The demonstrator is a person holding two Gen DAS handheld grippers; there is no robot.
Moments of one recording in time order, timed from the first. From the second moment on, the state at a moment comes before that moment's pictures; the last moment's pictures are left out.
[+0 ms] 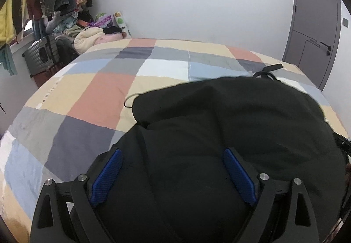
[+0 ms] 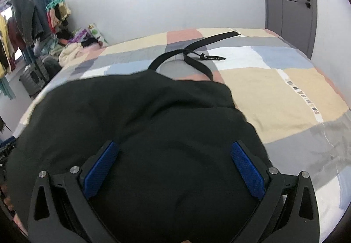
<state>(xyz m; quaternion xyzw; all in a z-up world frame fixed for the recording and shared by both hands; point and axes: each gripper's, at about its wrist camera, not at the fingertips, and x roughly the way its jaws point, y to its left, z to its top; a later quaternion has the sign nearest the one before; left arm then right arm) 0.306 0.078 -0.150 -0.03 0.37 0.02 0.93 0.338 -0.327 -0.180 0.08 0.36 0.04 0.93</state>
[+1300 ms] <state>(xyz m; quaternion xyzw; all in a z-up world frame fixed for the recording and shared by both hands) -0.047 0.029 0.135 -0.02 0.15 0.00 0.99 0.010 -0.292 0.089 0.07 0.11 0.12 0.98</state>
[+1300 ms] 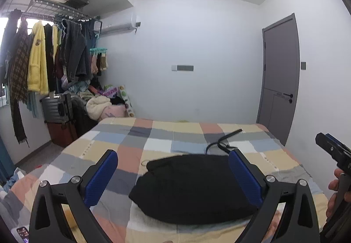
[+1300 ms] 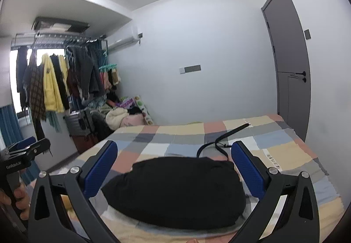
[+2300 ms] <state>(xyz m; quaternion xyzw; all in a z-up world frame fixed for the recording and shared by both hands) -0.013 0.027 -0.002 -0.05 0.28 0.02 0.96 0.020 -0.273 -0.048 0.04 0.24 0.09 0.97</state>
